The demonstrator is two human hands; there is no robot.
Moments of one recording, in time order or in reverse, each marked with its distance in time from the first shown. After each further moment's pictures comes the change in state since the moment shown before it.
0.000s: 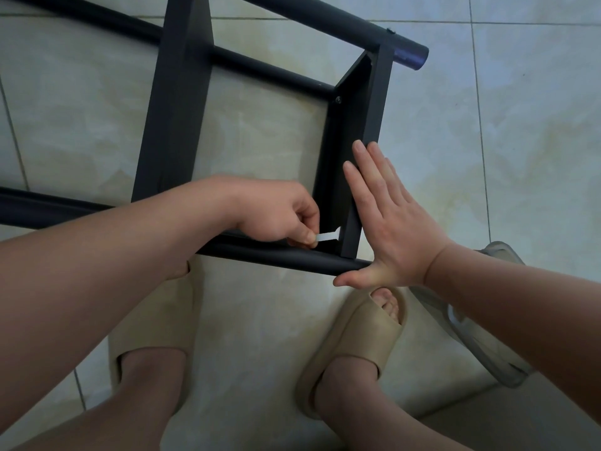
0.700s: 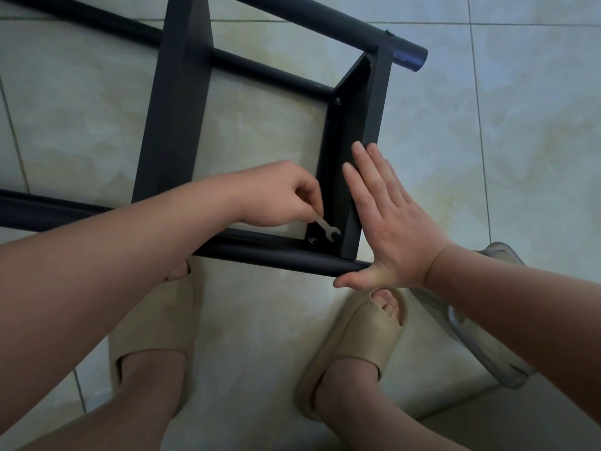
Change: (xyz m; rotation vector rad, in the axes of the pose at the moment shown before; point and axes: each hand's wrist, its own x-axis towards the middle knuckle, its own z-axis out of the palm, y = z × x) left_hand 0.003 0.001 -0.007 -0.070 0.279 0.013; right_hand 0.000 0.000 0.001 -0.012 0.005 -0.002
